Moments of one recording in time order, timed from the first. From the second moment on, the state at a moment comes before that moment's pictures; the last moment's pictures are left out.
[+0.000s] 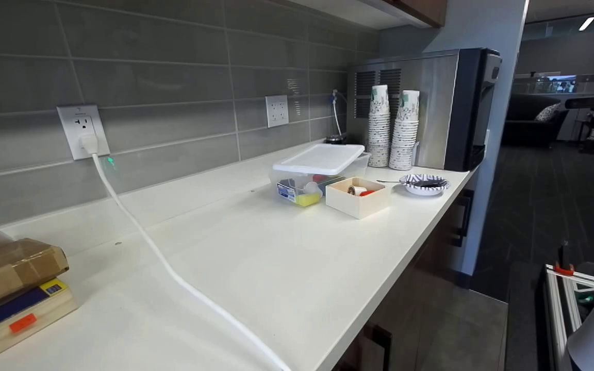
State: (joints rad) arm -0.46 -0.42 -0.21 -1.71 -0.25 2.36 0.32
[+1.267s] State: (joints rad) arm -0.33 -0.52 -0.20 -1.63 -0.20 2.21 0.18
